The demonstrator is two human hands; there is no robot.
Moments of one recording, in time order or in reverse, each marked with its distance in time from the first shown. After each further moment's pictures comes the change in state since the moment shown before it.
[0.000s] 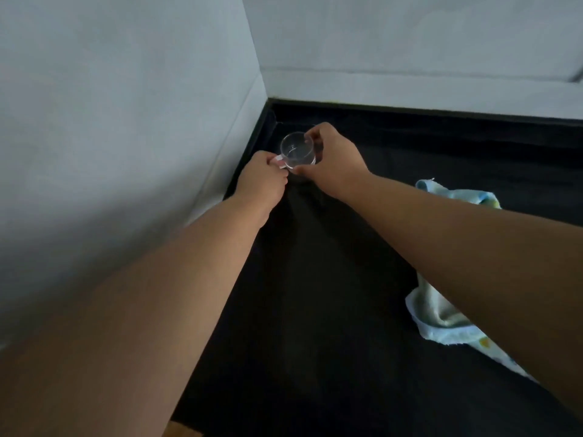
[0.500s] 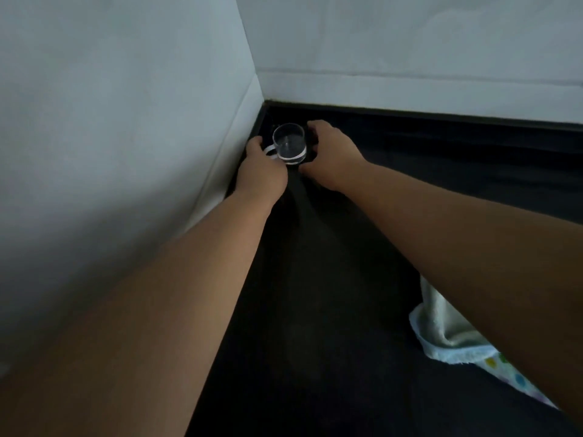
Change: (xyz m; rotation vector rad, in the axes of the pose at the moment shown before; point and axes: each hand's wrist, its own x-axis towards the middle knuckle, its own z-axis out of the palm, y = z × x) left_hand 0.043 0.009 0.005 0.032 0.089 0.001; right_hand 0.038 -0.003 -0.005 -0.146 -0.096 0.058
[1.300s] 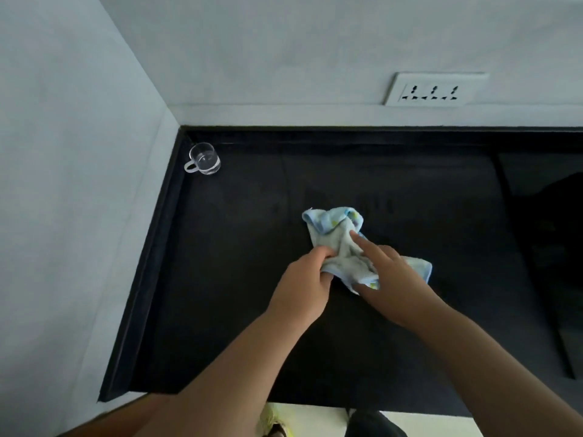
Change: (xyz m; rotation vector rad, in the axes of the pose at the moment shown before) left_hand -0.280 0.008 0.078 0.476 -0.570 0.438; right_hand -0.331 0.113 -0.108 -0.060 -0.105 0.361
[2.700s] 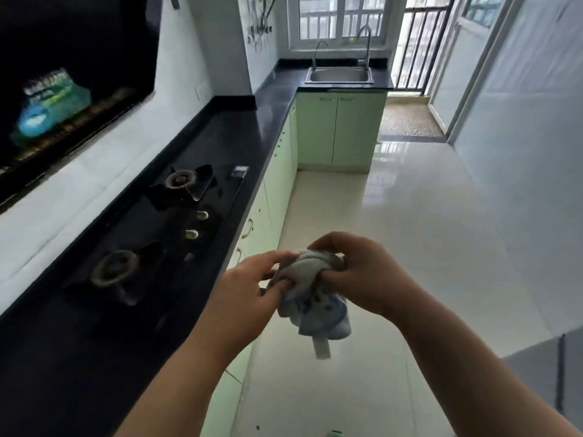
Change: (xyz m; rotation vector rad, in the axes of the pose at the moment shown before) left_hand -0.359 0.414 0.199 0.016 -0.807 1.223; right_hand -0.664 0.147 -0.061 0.581 1.219 0.667
